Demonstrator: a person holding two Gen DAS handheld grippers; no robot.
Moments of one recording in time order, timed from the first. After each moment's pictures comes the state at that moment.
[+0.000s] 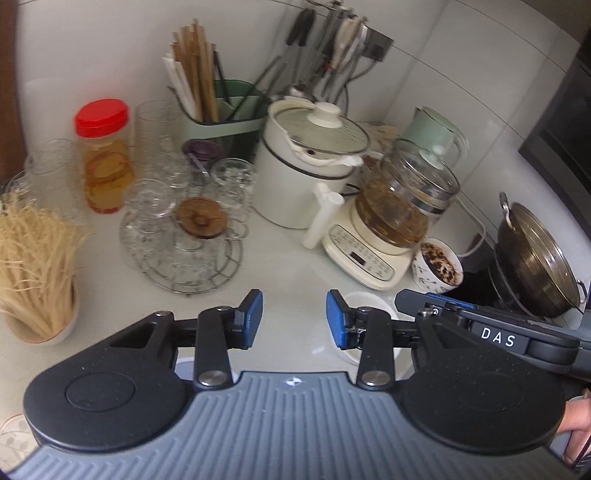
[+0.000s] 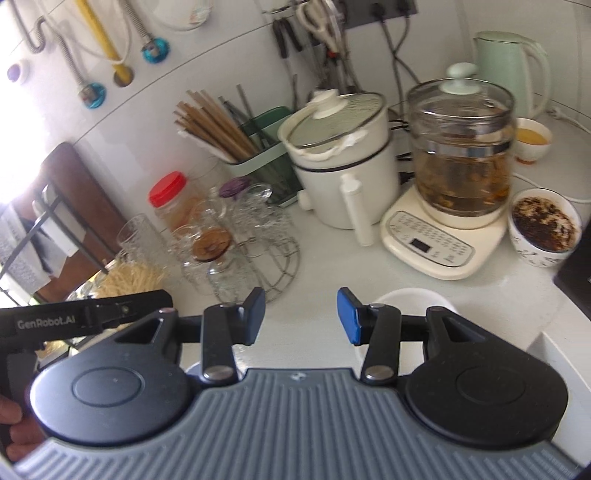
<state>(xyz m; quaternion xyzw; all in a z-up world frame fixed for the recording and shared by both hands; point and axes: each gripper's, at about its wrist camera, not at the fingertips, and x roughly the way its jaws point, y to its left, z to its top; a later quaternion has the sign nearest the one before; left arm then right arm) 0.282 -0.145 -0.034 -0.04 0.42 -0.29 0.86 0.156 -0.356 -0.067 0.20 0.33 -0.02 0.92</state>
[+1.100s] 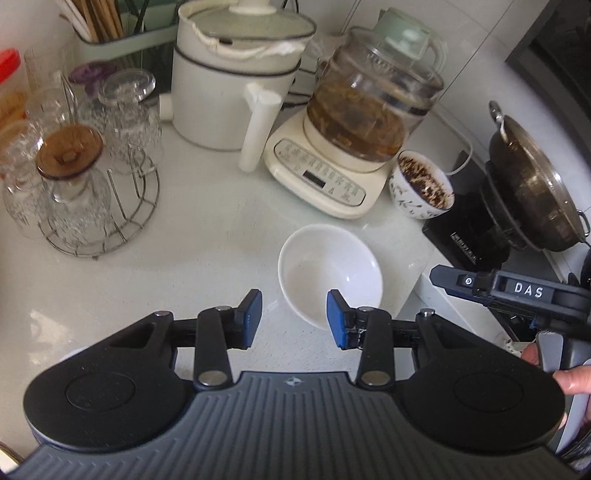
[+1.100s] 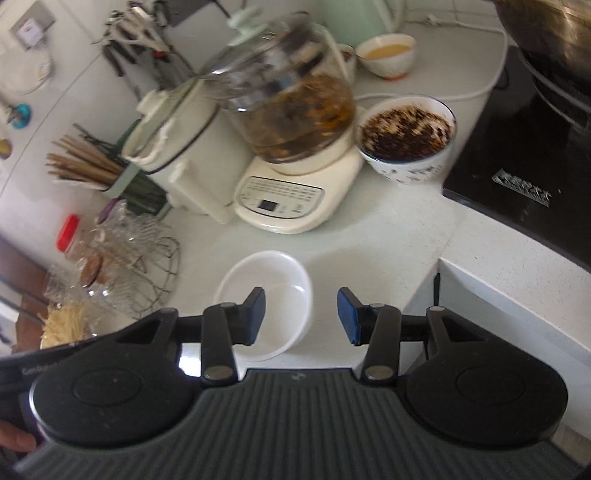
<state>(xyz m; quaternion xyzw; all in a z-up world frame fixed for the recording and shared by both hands) 0.301 -0.249 -0.116 0.02 0.51 -0.35 0.79 0.114 -0.473 -0.138 0.33 0.36 -0.14 0.86</state>
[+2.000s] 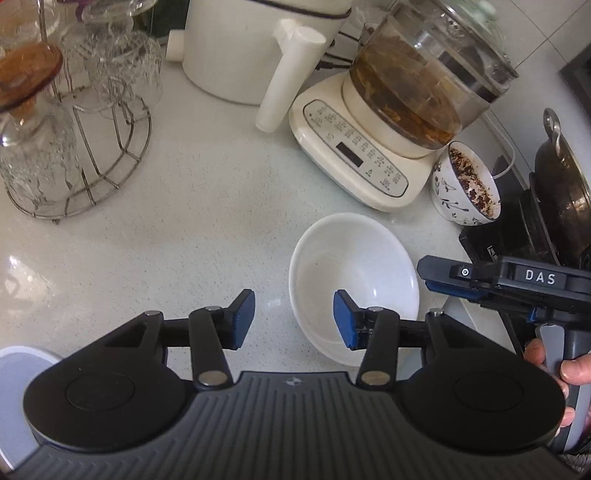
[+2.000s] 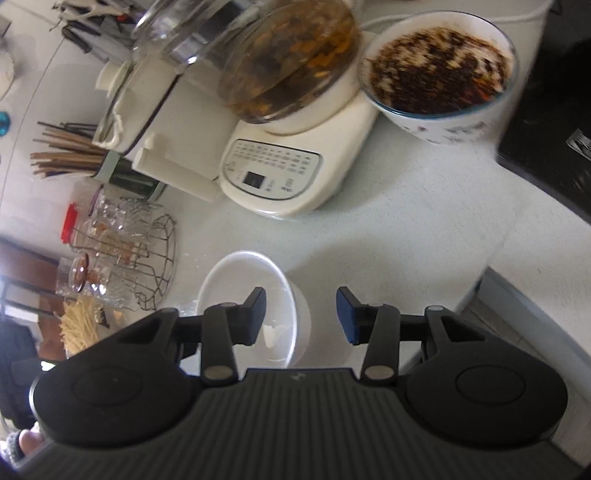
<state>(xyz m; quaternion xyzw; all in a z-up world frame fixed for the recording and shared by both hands) 0.336 -0.285 -0.181 -0.02 0.56 -0.30 0.77 0.183 -0.525 -0.194 0.39 0.43 -0.04 0.81</state>
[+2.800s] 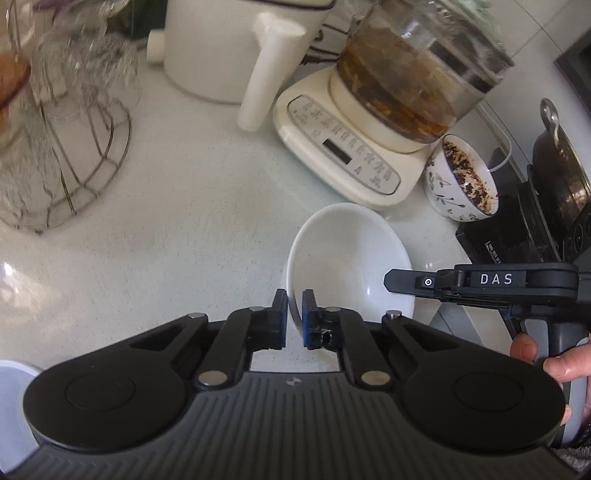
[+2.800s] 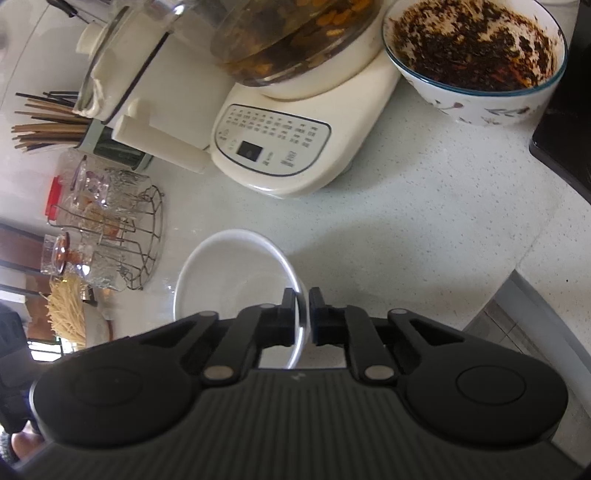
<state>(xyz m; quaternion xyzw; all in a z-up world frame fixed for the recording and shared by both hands) 0.332 -0.301 -0.181 -0.01 0.56 -0.31 0.77 0.207 -0.516 -0.207 0.38 0.48 -0.03 0.79</state>
